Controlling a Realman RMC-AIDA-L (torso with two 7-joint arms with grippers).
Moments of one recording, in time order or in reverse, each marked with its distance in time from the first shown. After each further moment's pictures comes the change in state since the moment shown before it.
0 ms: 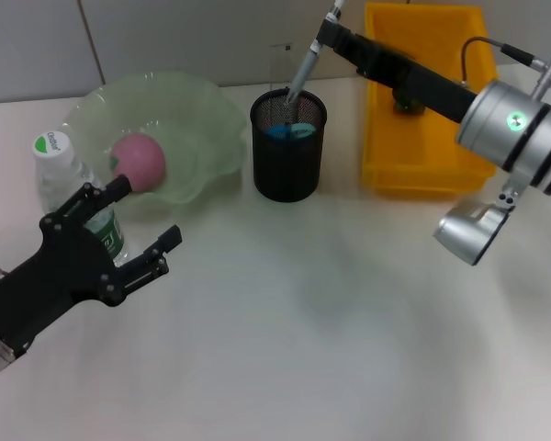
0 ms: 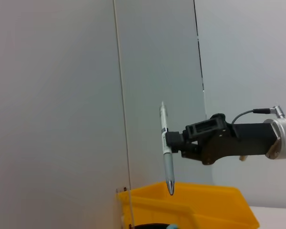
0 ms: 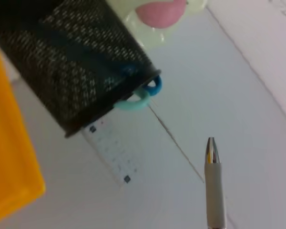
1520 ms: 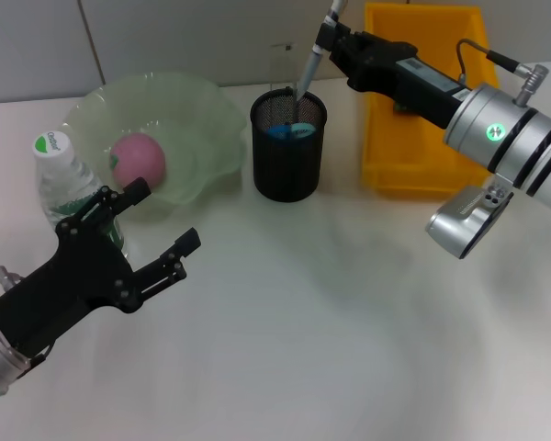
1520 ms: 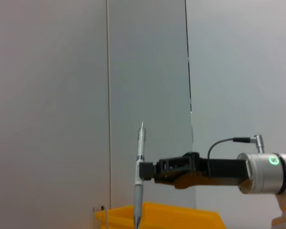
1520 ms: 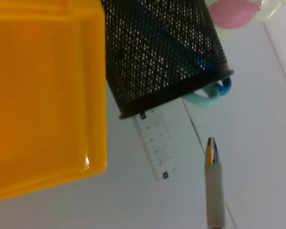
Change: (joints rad) left arm -0.021 -0.002 -0.005 -0.085 -0.002 0.067 0.006; right arm 0.086 -0.005 0.038 0.178 0.078 -0.002 -0.375
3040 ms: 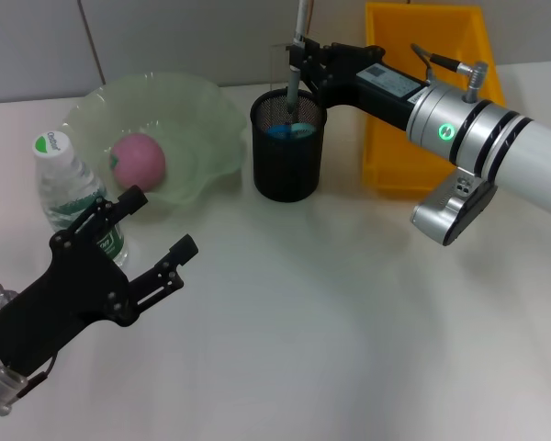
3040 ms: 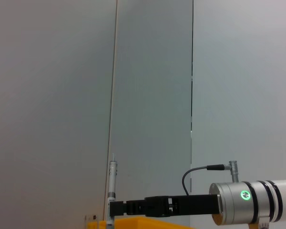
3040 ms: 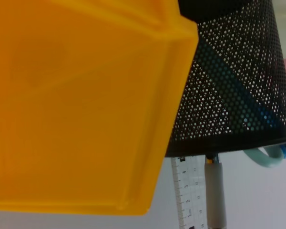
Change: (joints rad) left arm 0.019 0.000 -0.011 -0.052 -0.011 0.067 -0.017; right arm 0.124 -0.002 -0.016 0.111 -0.001 0.144 -0.247
